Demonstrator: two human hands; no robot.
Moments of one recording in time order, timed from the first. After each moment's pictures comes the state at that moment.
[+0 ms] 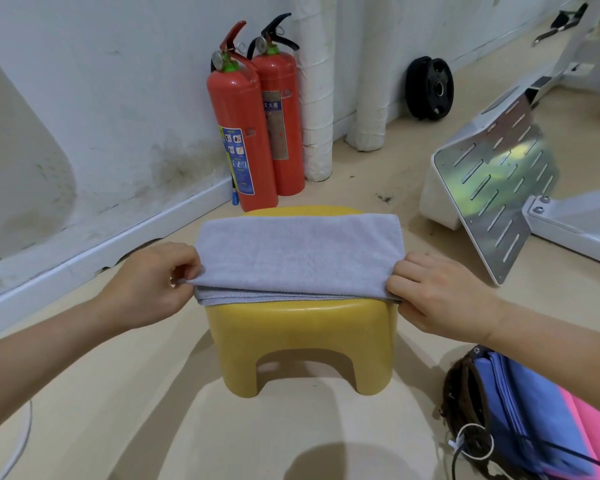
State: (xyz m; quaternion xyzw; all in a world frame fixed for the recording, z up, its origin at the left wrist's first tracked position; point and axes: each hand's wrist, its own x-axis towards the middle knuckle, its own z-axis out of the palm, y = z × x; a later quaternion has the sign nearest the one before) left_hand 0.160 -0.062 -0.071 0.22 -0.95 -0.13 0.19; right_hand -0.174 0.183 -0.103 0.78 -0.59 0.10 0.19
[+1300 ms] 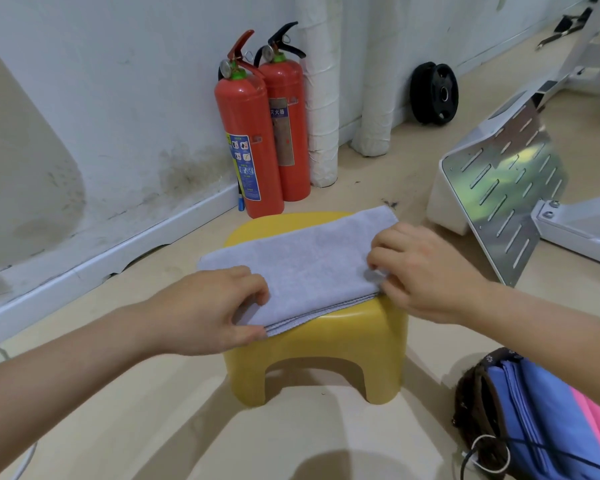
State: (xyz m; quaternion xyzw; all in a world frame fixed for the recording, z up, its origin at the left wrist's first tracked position) left_hand 0.123 -0.008 -0.038 0.18 -0.98 -0.07 -0.07; right_hand -0.145 0.148 -0.065 0.72 -0.67 0.10 0.14
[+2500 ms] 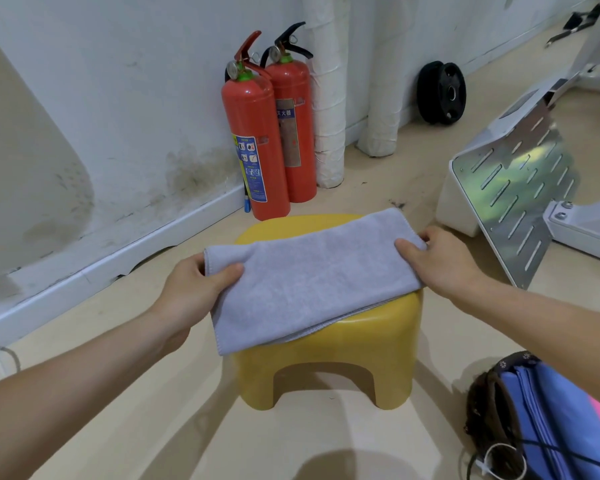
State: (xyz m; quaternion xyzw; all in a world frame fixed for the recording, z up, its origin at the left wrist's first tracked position) left_hand 0.122 -0.032 -0.074 0.47 -0.67 -0.50 0.26; right_hand -0.161 0.122 -0.080 0.33 -0.86 0.34 -0.17
